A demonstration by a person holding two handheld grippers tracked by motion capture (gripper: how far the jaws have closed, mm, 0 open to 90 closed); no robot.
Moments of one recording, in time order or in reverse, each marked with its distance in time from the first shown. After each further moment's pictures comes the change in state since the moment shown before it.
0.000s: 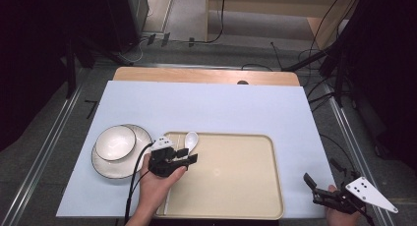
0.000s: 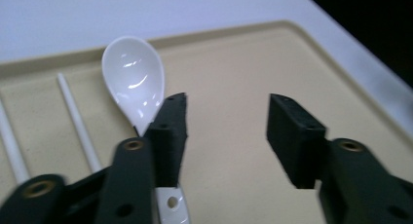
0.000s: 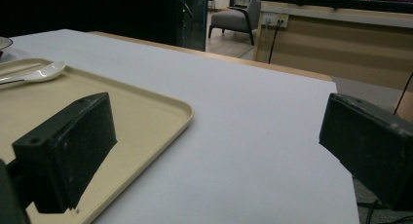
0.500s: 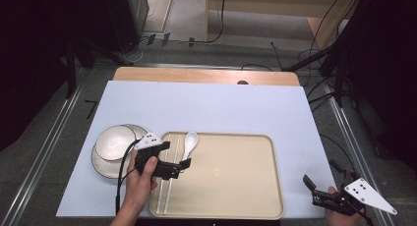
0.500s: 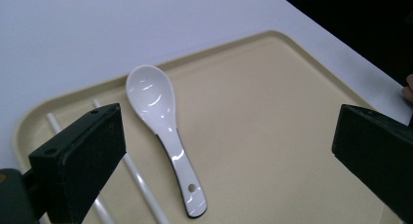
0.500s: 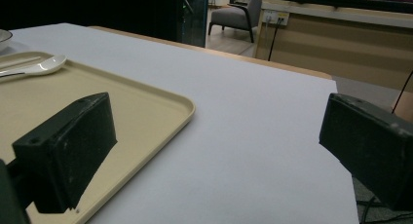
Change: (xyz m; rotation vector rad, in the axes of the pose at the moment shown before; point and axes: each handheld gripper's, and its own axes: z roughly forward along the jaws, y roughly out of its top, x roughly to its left) left arm 0.007 0.011 -0.037 -0.020 0.001 0.113; right arm 0.003 -0.001 -0.002 0.013 -0.003 -0.014
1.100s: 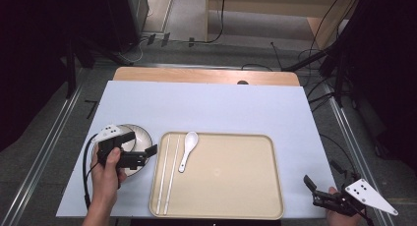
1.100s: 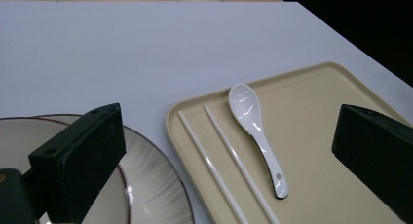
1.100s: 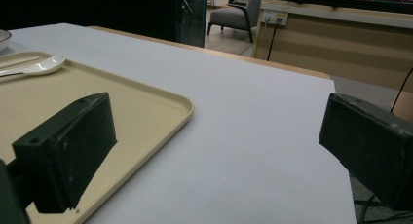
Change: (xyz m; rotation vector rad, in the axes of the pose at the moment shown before) left arm 0.051 0.003 -0.062 -0.089 0.164 -0.069; right arm -0.001 0.000 -0.002 -0.001 -0.003 0.000
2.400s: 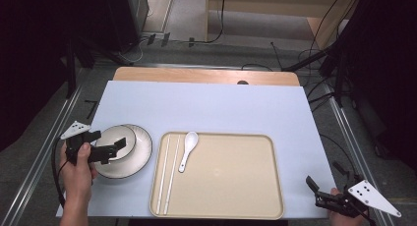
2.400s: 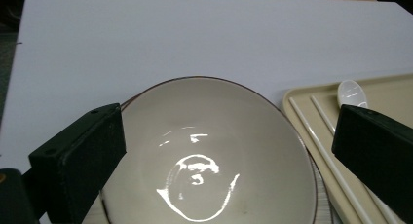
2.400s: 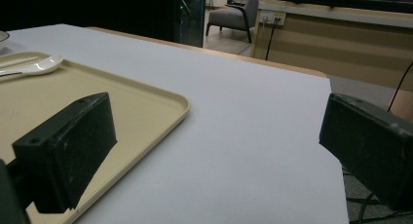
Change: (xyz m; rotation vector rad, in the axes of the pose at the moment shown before) left arm 0.066 -0.009 -0.032 0.016 0.227 -0.079; right arm -0.004 -0.002 -0.005 -0.003 -0.006 0.006
